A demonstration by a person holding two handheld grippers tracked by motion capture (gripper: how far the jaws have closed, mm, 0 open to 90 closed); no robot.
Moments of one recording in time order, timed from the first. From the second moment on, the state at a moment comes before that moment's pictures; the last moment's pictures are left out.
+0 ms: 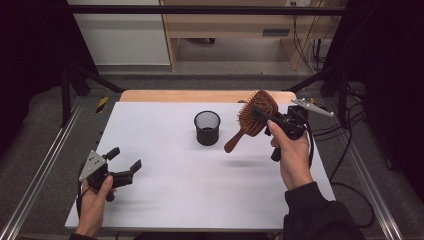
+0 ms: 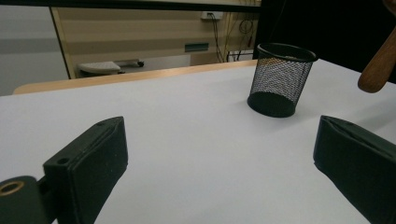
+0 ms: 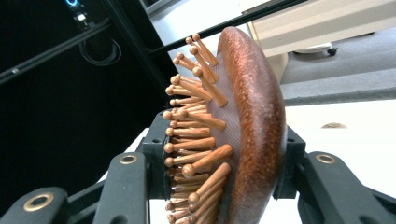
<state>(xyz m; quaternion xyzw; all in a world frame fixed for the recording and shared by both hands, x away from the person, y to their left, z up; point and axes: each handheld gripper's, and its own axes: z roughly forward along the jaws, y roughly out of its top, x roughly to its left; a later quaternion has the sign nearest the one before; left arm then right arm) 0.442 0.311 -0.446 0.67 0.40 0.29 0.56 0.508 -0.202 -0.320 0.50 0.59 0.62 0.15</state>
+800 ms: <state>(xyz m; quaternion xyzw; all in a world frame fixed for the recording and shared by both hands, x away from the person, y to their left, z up) 0.441 0.320 -0.446 0.64 0.42 0.28 0.58 0.514 -0.220 -0.311 0.52 0.58 0.61 0.17</state>
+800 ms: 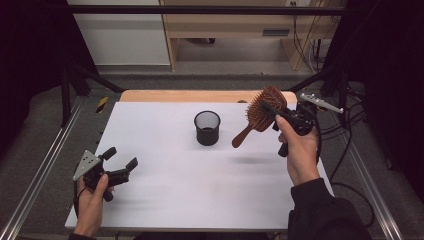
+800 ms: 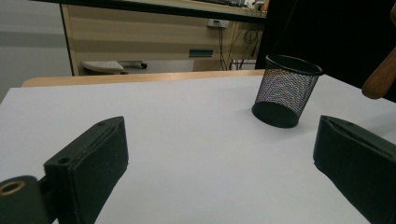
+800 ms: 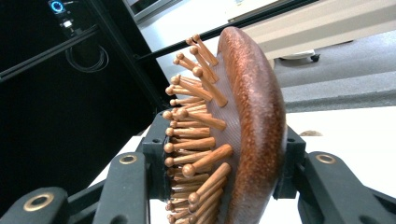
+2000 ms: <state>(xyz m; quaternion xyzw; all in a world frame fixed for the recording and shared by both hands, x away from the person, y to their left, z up) 0.441 0.316 -0.447 0.65 0.41 0.28 0.57 0.543 -0.203 -0.282 0.51 0.57 0.62 0.17</state>
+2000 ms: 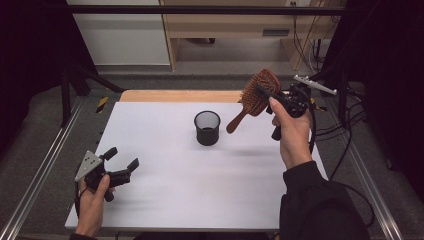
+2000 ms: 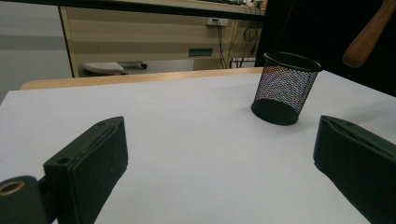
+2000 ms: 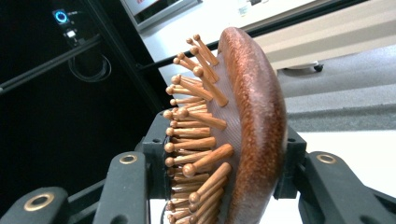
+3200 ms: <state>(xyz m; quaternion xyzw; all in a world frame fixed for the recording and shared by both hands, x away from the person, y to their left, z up) 0.442 0.319 -0.449 0.65 0.42 0.28 0.57 0.570 -0.181 -0.259 0.50 0.54 0.65 0.18</state>
